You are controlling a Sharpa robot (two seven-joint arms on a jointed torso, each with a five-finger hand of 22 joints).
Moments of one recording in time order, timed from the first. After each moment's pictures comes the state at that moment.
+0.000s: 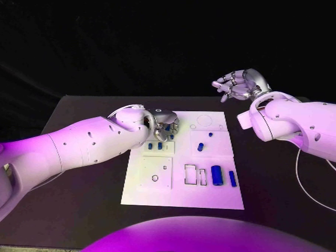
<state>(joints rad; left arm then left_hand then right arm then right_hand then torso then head) 1.13 -0.46 -0.07 1.18 -1.61 -0.04 -0.01 1.43 -0.27 0.67 0.07 0.08 0.78 0.16 0.56 0.18 0.83 0.12 0.66 0.13 1.09 0.06 1.36 0.74 0.17 0.92 0.16 1.11 0.79 1.29 -0.86 -0.16 1.52 -0.60 -0.73 0.04 1.42 0.06 -0.23 0.28 0.13 0.79 0.20 0.39 0.31 1.00 0.13 0.42 0.23 1.24 0.05 0.40 0.60 0.18 1.11 0.15 0.22 0.70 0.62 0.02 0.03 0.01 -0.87</state>
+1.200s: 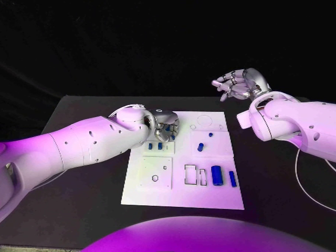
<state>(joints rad) 1.14 -0.46 -0.08 1.16 -1.59 -0.03 0.02 1.40 -0.23 0.69 0.05 0.07 0.91 0.14 0.51 0.19 0.99 0.09 0.55 0.08 1.20 0.03 1.43 0.82 0.17 1.00 0.13 1.19 0.90 1.29 -0.86 -0.16 1.52 -0.59 -0.74 0.06 1.42 0.06 -0.24 0.28 0.13 0.79 0.20 0.38 0.31 1.00 0.13 0.40 0.20 1.23 0.05 0.37 0.59 0.18 1.10 0.16 0.20 0.68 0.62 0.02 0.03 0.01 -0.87</state>
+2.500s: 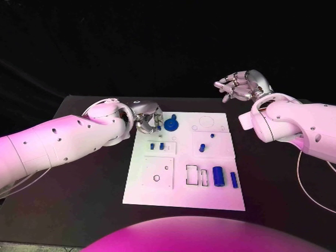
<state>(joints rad) 1.13 -0.66 -0.01 1.31 -1.50 -0.09 0.00 1.40 -0.23 0.69 0.04 0.07 0.94 0.14 0.48 0.20 1.03 0.08 0.51 0.08 1.23 0.03 1.45 0.86 0.15 1.04 0.13 1.22 0.95 1.28 -0.86 -0.16 1.51 -0.59 -0.74 0.06 1.42 0.06 -0.24 0.28 0.13 0.79 0.20 0.38 0.31 1.00 0.13 0.40 0.20 1.23 0.05 0.36 0.59 0.18 1.10 0.16 0.20 0.68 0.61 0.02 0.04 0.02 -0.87</state>
